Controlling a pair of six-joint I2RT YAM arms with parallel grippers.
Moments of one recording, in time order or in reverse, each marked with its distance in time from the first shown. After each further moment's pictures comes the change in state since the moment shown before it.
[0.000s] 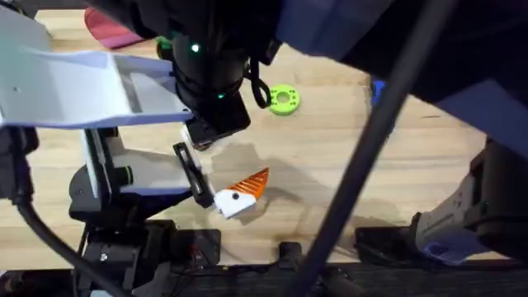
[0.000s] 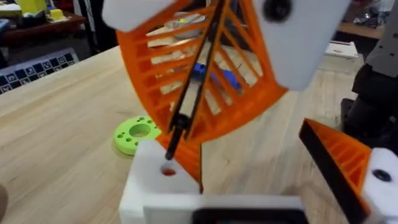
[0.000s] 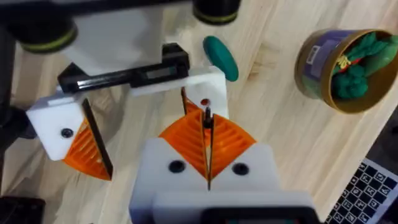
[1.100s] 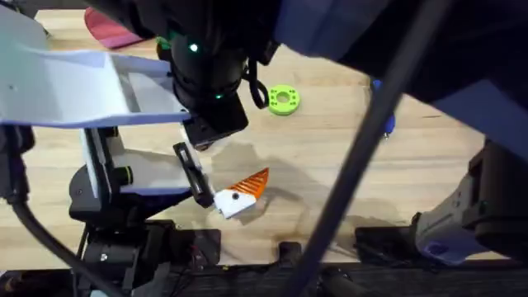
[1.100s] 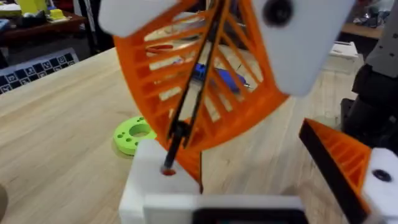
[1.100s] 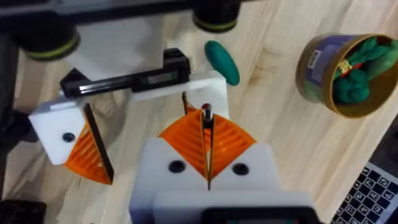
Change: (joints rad) left arm 0.000 0.000 0.000 0.000 0.000 0.000; right arm 0.000 0.004 0.000 0.009 -0.016 0.003
